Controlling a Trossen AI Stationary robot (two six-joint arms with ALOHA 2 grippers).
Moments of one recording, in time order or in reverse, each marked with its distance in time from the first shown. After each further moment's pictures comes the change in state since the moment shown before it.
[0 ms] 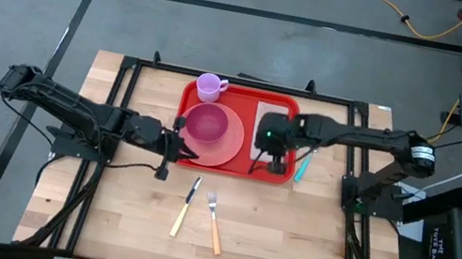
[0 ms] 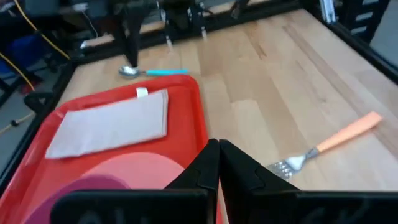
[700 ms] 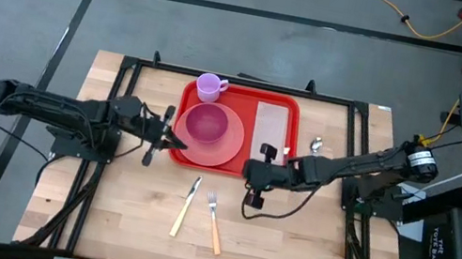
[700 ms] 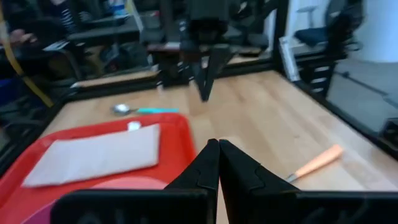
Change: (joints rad) left arm 0.254 -0.271 -0.277 0.263 0.389 -0.013; right arm 0.343 0.001 -0.146 0.421 0.224 0.444
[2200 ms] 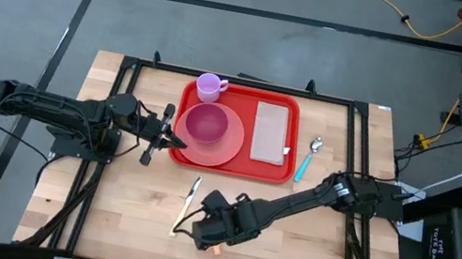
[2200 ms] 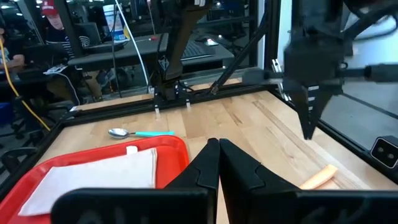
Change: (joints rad) left arm -0.003 -0.016 -0.001 0.075 0.027 -0.005; right arm 0.231 0.717 1.098 -0.768 -0.072 0.966
